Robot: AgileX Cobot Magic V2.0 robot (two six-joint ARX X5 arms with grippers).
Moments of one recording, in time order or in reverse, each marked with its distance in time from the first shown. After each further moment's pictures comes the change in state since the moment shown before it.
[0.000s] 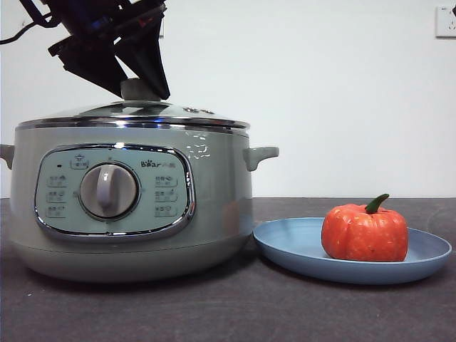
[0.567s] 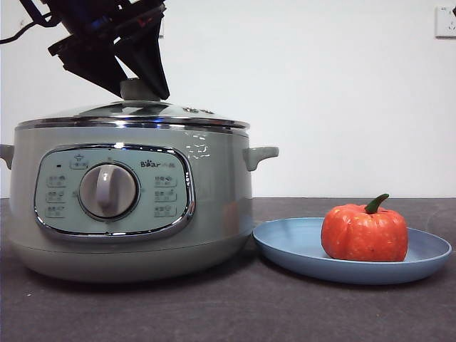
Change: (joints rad) left arm 0.000 0.000 0.003 -0.010 0.001 0.006; right arm 0.000 0.000 0.000 0.000 0.000 0.014
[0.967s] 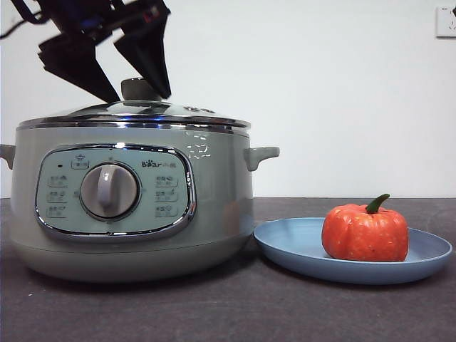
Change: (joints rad) left arm 0.001 -0.038 -0.008 -0.031 -0.024 0.008; right arm 0.000 0.000 0.000 0.000 0.000 0.004
